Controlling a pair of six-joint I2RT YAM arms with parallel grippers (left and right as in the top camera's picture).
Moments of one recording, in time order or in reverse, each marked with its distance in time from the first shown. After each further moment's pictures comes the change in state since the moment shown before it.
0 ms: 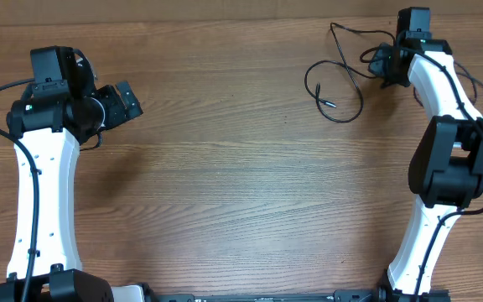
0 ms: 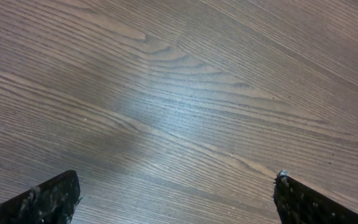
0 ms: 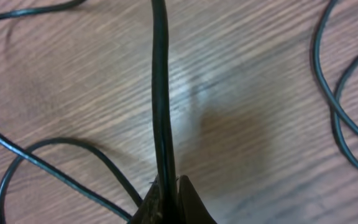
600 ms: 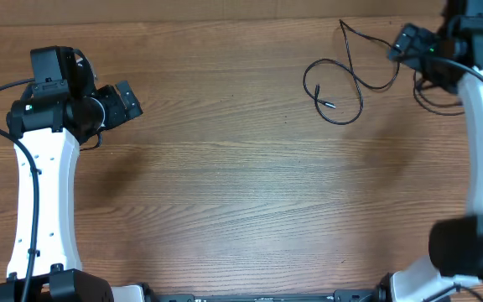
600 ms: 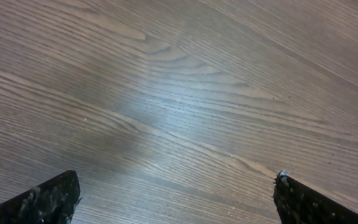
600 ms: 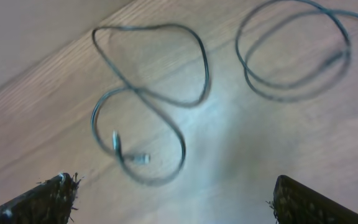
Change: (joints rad) left arm 0.000 0.000 0.000 0.000 0.000 0.000; right arm -0.002 -0.495 0.003 -0.422 -0.015 0.009
